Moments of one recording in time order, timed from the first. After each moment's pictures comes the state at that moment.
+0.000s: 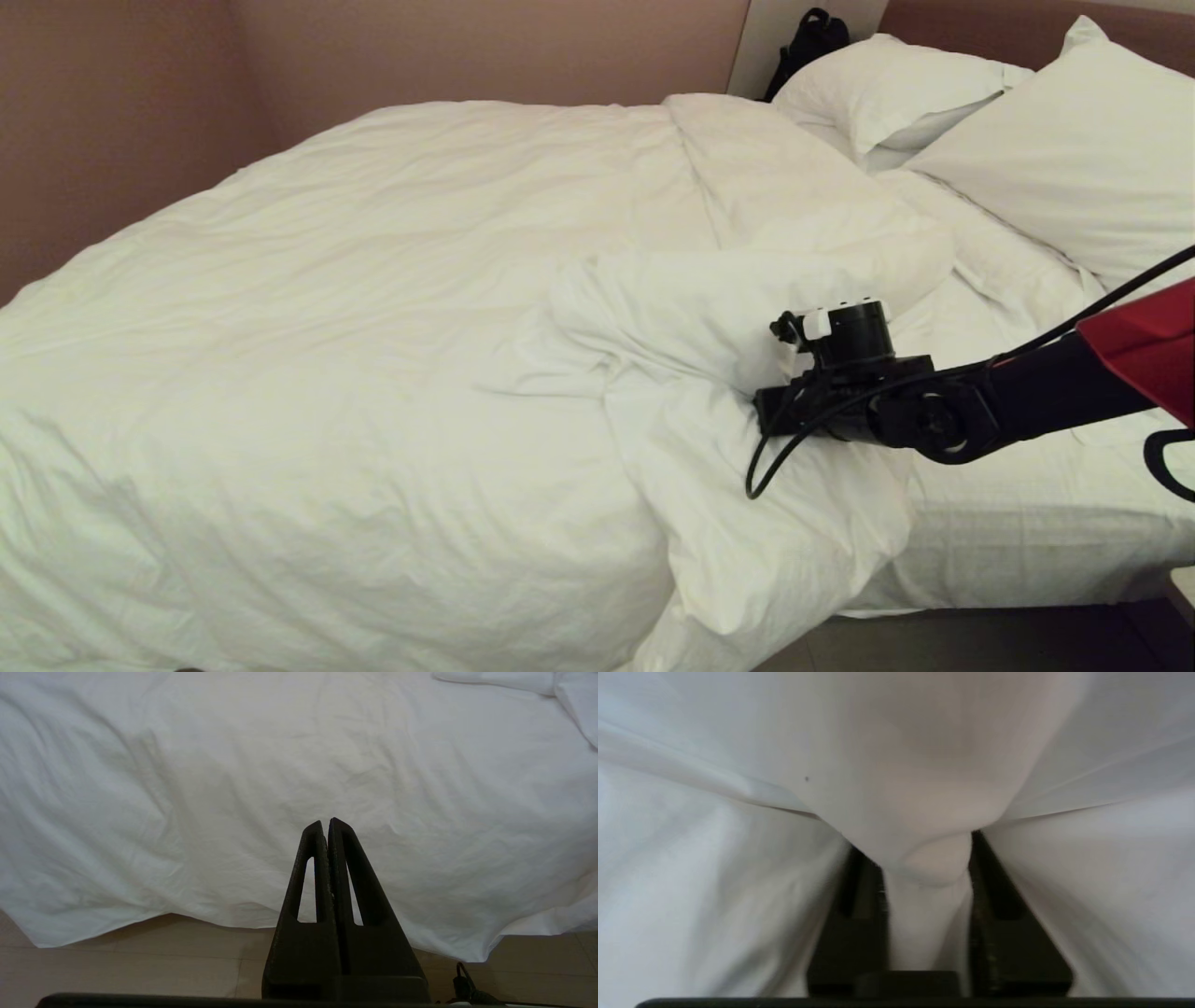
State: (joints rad) left arm 0.01 0.00 0.00 0.00 0.01 -0.03; right arm 0.35 2.07 -1.20 -0.28 -0.14 0.09
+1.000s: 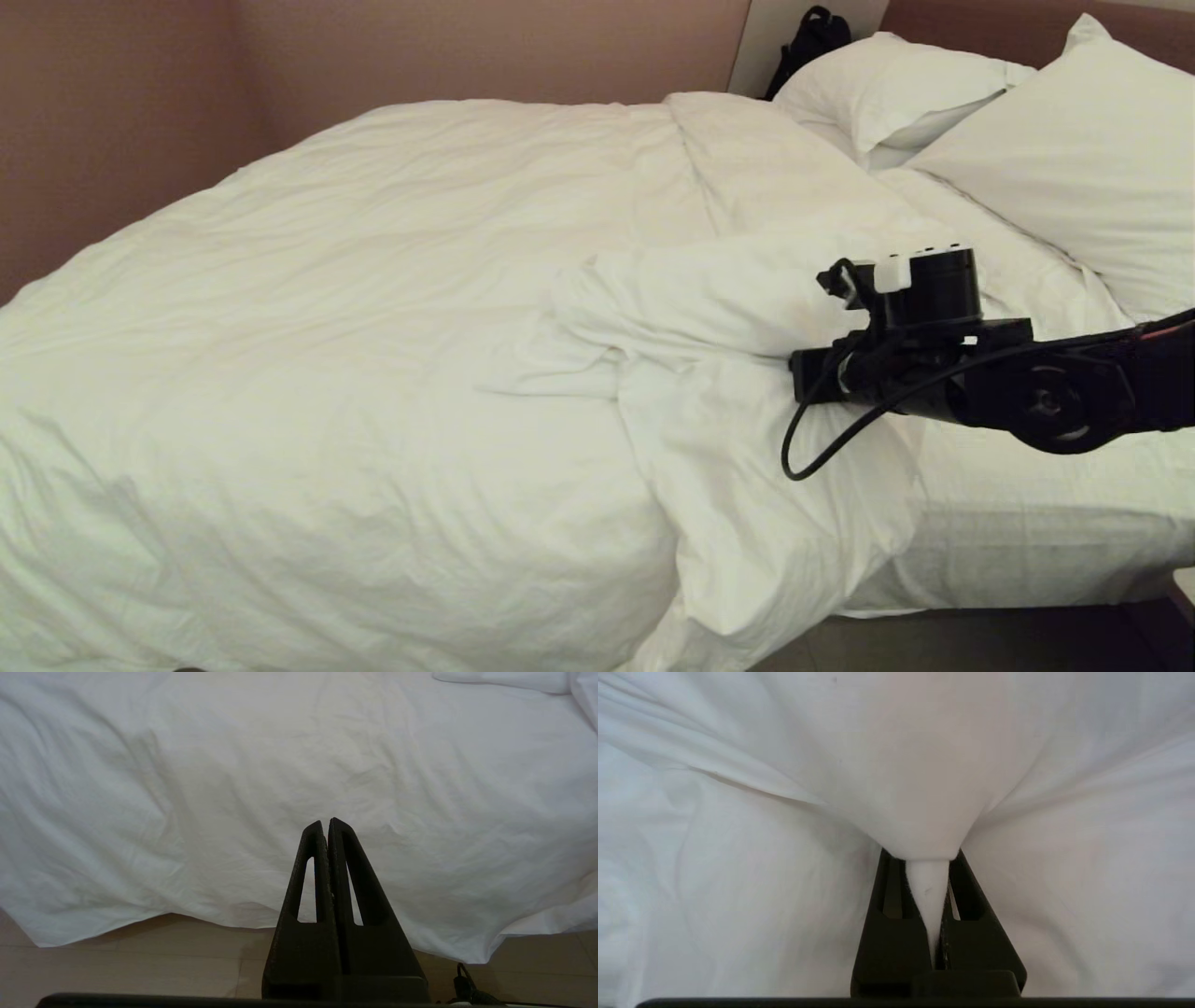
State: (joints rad) left arm 0.01 0.00 0.00 0.00 0.01 -0.03; right arm 0.35 1.83 -1.12 -0.28 -0.14 0.08
